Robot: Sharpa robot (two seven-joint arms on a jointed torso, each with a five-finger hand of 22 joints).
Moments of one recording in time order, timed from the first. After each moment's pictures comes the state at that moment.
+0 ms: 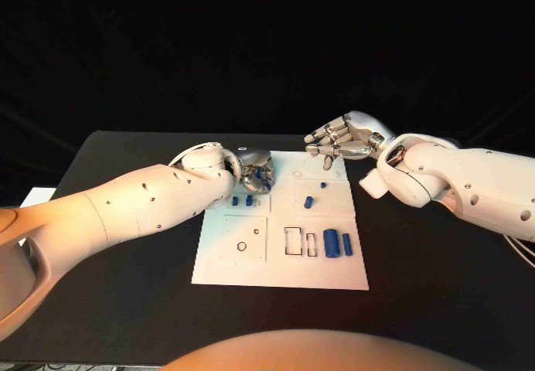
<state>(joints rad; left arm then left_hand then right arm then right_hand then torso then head) 1.19 -0.44 -0.04 1.12 -1.52 -0.06 -0.07 1.47 -0.11 0.43 0.00 0.13 1.10 0.13 0.20 0.08 1.19 0.06 0.26 0.08 1.47 -0.02 1.35 1.13 0.10 1.45 0.08 1.12 1.25 1.24 -0.84 -0.04 1.45 -0.71 -0.26 0.18 1.32 -0.07 0.15 0.13 0.31 1.01 0.17 0.07 0.07 1.21 0.09 0.17 0.18 1.41 0.01 0.29 0.51 0.18 1.13 0.12 0.63 0.24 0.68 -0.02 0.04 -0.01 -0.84</state>
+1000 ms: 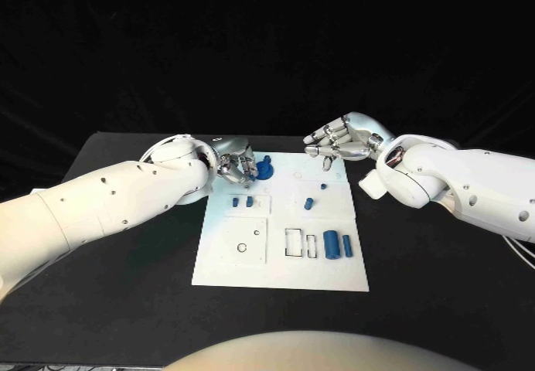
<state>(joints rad) 1.20 -0.57 0.01 1.22 -1.41 -0.08 -0.09 1.46 -0.12 0.49 -0.03 0.13 1.13 0.13 0.19 0.08 1.22 0.05 0.22 0.09 1.47 -0.03 1.36 1.11 0.10 1.46 0.08 1.14 1.28 1.24 -0.84 -0.04 1.45 -0.71 -0.26 0.18 1.32 -0.07 0.15 0.13 0.31 1.01 0.17 0.07 0.07 1.21 0.09 0.17 0.18 1.41 0.01 0.29 0.51 0.18 1.13 0.12 0.63 0.24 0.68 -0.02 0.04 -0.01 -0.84</state>
